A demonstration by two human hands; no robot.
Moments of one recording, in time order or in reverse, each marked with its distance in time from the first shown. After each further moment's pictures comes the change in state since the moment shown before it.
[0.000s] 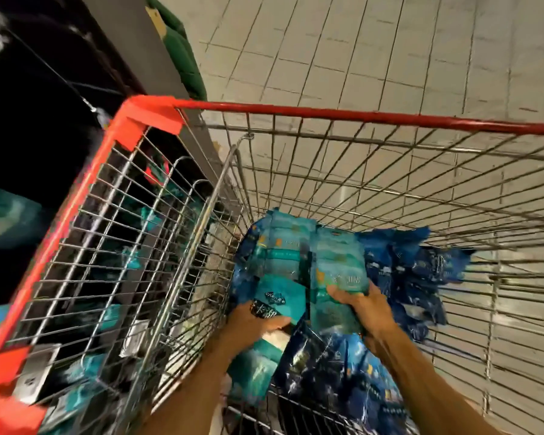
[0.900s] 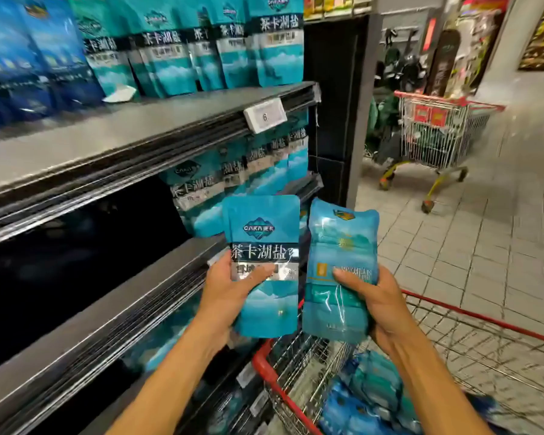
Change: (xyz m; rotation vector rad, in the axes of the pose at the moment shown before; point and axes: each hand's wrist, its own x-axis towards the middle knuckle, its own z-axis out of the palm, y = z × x) left_hand -0.560 0.094 -0.185 -0.563 0.626 1.043; right_hand -0.485 -0.175 0.157 0.087 -0.783 -0.762
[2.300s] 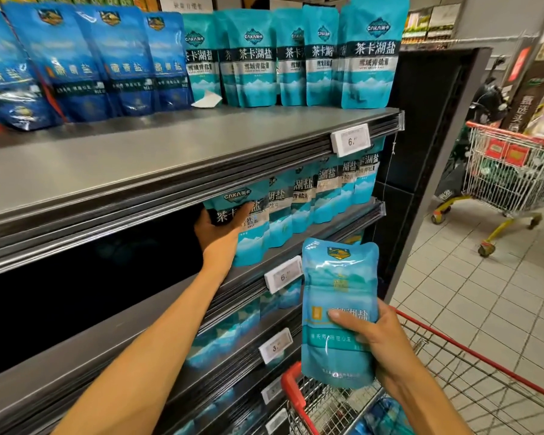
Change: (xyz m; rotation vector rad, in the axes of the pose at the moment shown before) left_hand 0.110 0.042 -0.091 -0.044 0.759 0.329; right_hand 0.021 0.026 0.068 -0.071 -0.280 0.186
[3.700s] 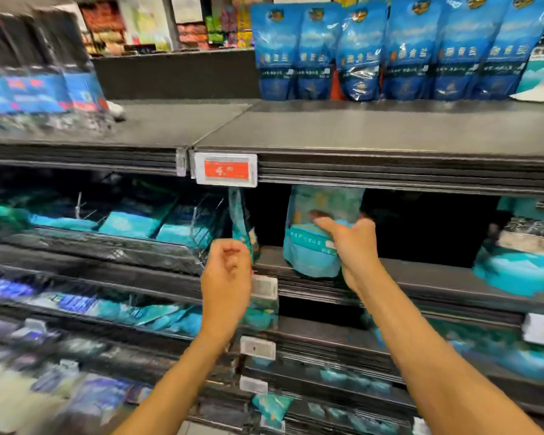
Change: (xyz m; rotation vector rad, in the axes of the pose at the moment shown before) left_hand -0.136 0.094 -0.351 0.524 0.511 0.260; right_hand 0.016 0.055 0.358 -0.202 -0.495 -0.051
